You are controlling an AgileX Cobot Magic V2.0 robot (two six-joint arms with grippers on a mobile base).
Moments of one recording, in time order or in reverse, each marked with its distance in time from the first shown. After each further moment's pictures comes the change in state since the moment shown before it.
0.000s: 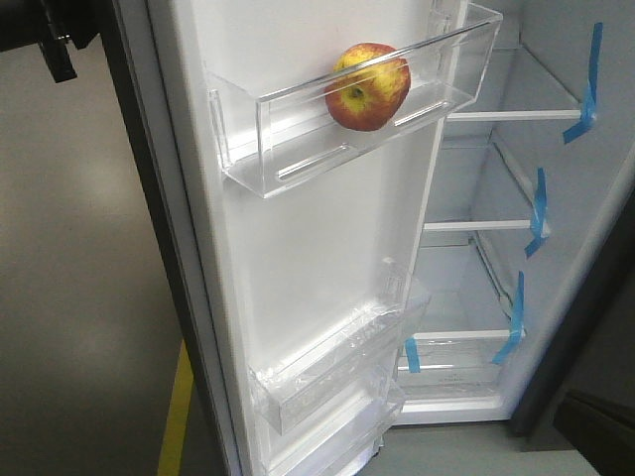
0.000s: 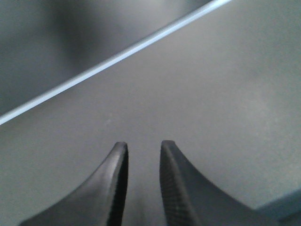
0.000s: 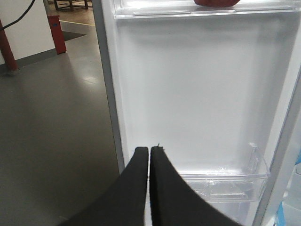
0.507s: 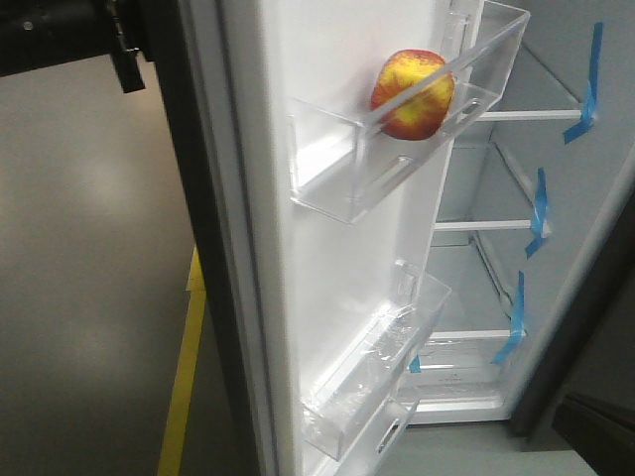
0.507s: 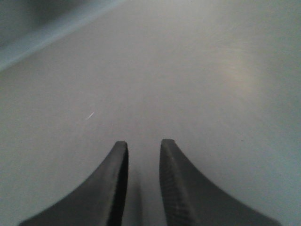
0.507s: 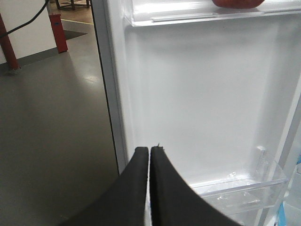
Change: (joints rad) left arm -0.178 0.005 -0.001 -0.004 -0.020 0.000; right arm 0.000 0.000 0.000 0.000 0.003 0.000
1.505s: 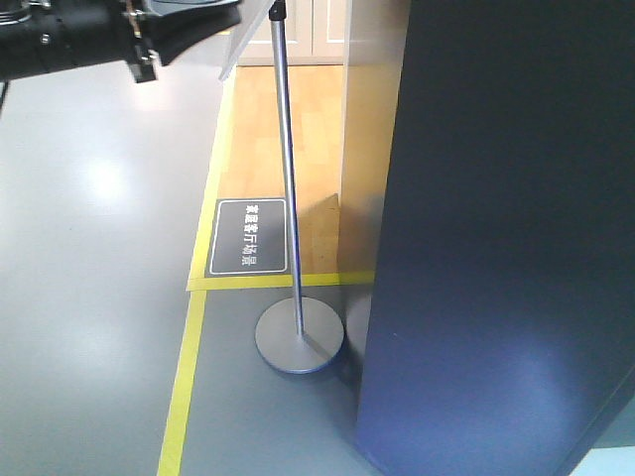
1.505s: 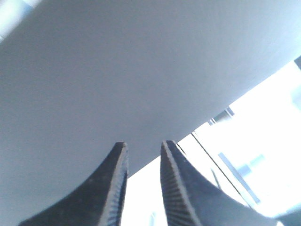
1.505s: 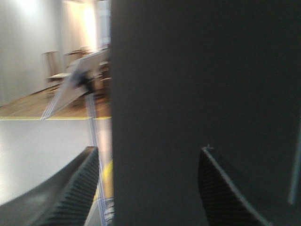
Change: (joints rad) left arm 0.001 -0.002 -0.001 0.012 0.040 0.192; right arm 0.000 0.202 -0.060 0.026 -0.739 -0.061
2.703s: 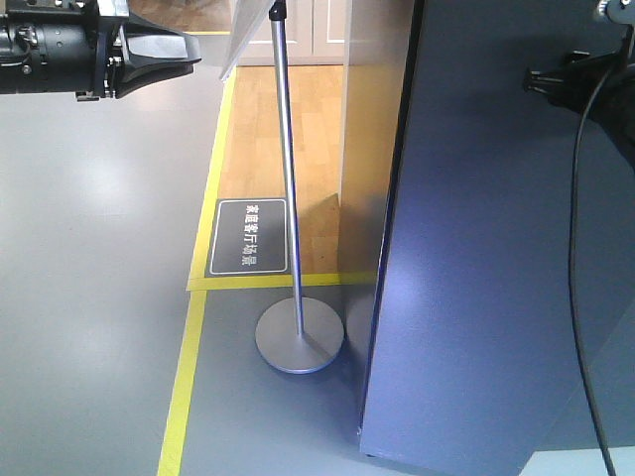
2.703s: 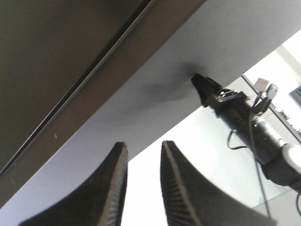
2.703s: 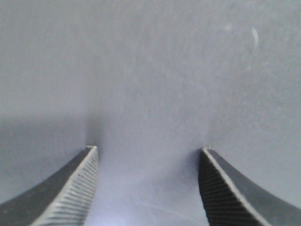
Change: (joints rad) left arm 0.075 0.000 0.000 0.296 -0.108 0.001; right arm 0.002 1.146 -0.749 0.117 -0.359 -0.079
